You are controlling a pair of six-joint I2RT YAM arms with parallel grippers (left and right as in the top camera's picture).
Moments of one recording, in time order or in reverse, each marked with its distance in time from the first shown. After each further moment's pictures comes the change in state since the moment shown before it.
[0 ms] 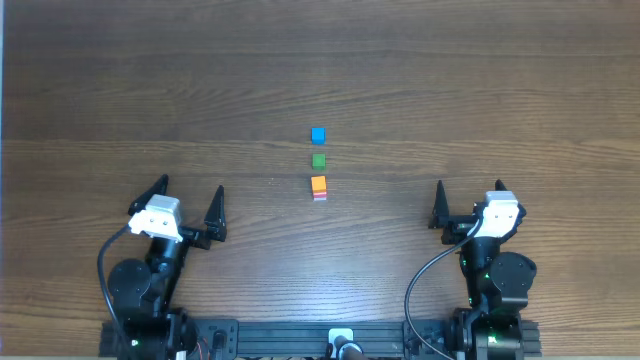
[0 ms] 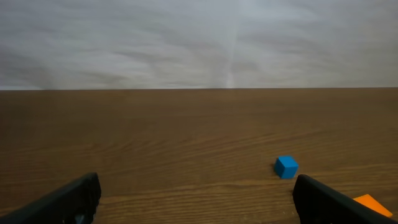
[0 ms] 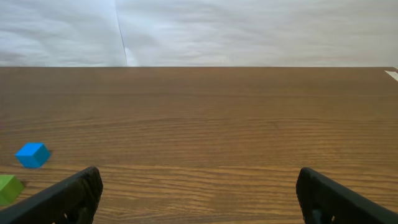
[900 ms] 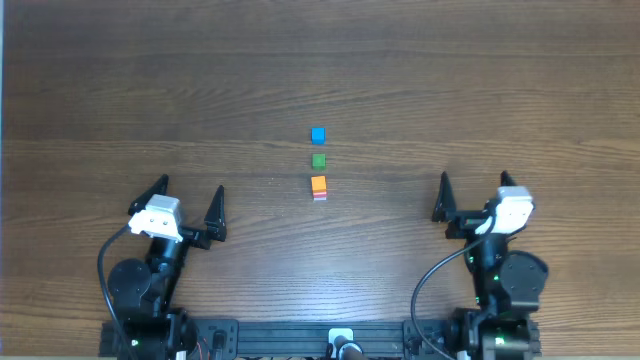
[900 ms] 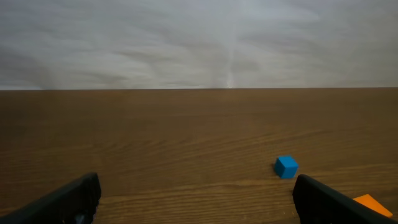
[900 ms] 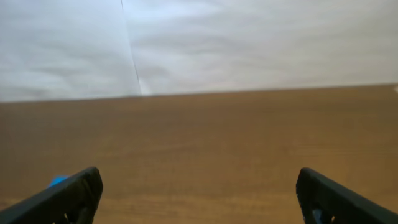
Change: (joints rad) left arm 0.000 0.000 0.000 0.000 0.000 0.000; right arm 0.000 0.107 0.140 0.042 -0.026 0.070
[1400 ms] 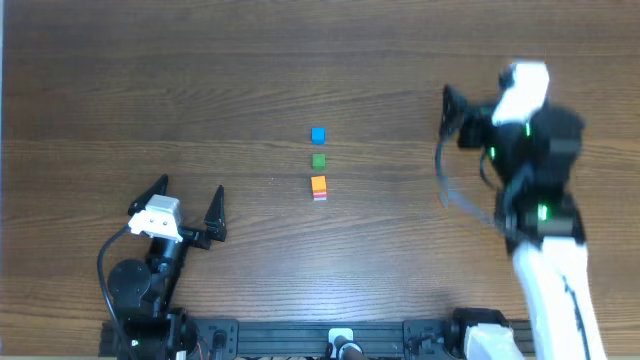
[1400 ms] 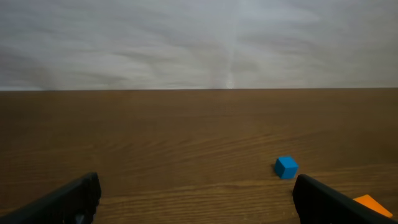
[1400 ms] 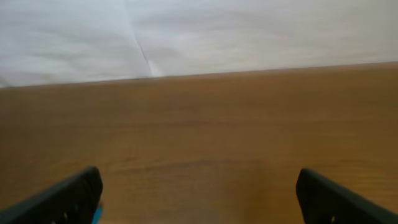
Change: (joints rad) left arm 0.000 -0.003 0.000 0.000 0.000 0.000; right arm 0.011 0.952 0.760 -0.198 -0.095 0.031
